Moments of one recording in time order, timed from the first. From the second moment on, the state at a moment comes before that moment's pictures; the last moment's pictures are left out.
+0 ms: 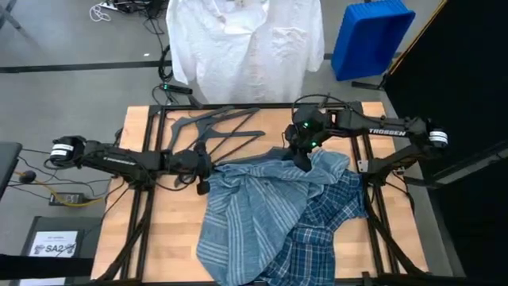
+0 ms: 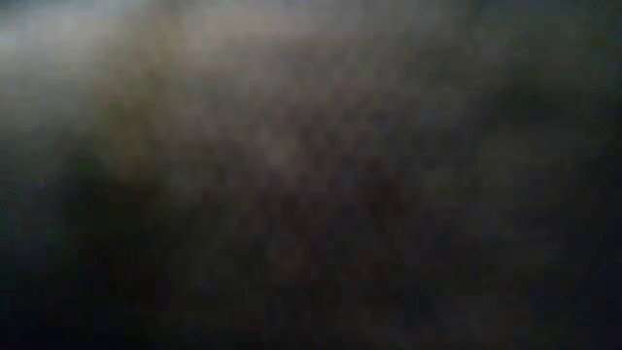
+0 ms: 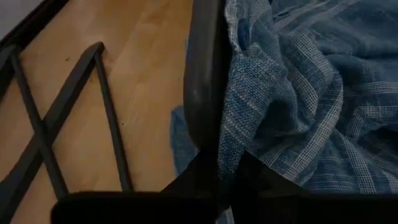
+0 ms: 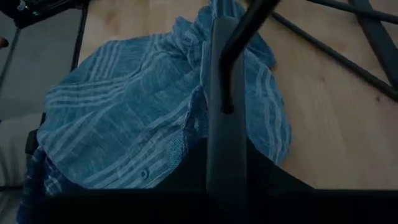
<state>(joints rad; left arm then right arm) 0.04 1.04 0.36 0.10 -0.14 -0.03 -0.22 1.34 1.14 -0.69 -0.35 0.07</state>
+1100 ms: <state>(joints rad) 0.04 1.03 0.36 0.08 -0.12 -0.04 -0.20 1.34 1.14 -0.70 -0.28 0.12</state>
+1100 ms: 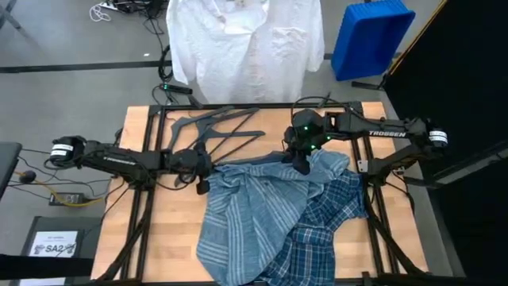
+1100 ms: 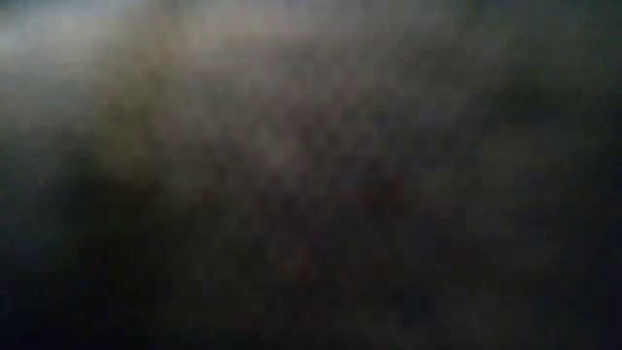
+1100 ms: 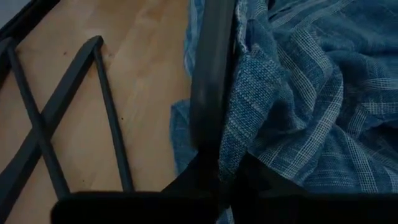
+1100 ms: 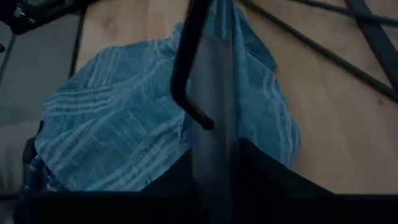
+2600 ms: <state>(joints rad) 0.04 1.03 0.37 0.05 -0.12 -0.06 -0.18 1.29 1.07 -0.70 -0.06 0.11</state>
